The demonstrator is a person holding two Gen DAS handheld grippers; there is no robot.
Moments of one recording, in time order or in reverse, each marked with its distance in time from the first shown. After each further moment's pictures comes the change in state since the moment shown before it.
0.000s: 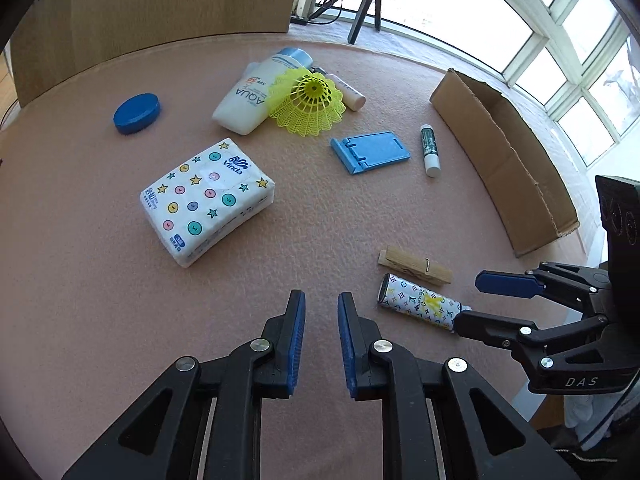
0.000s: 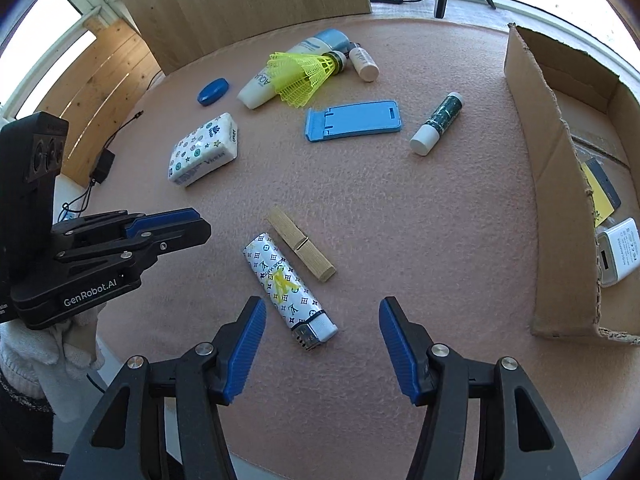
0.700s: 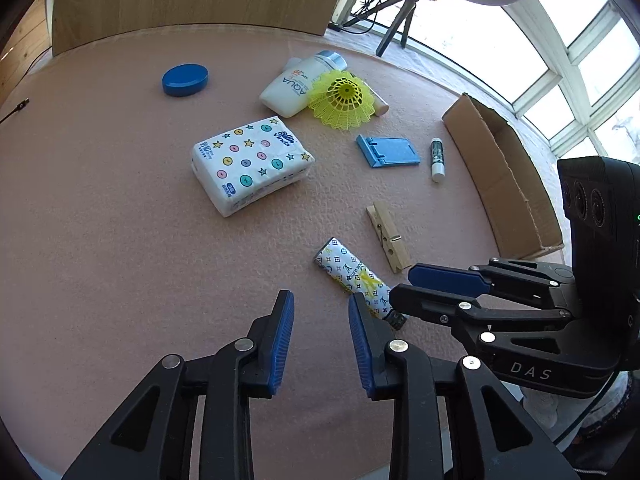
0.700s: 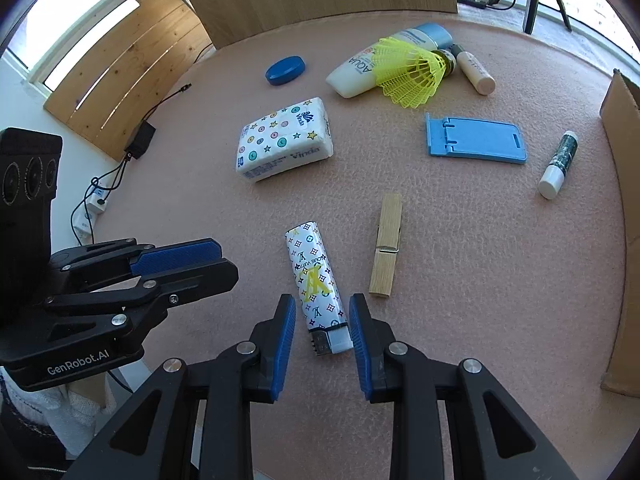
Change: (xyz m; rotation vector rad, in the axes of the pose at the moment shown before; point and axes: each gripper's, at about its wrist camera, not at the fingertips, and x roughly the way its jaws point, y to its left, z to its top) left arm -0.027 0.017 -0.029 -0.136 -0.014 -0.046; right arm 0.023 0.054 0.024 -0.109 0.022 0.095
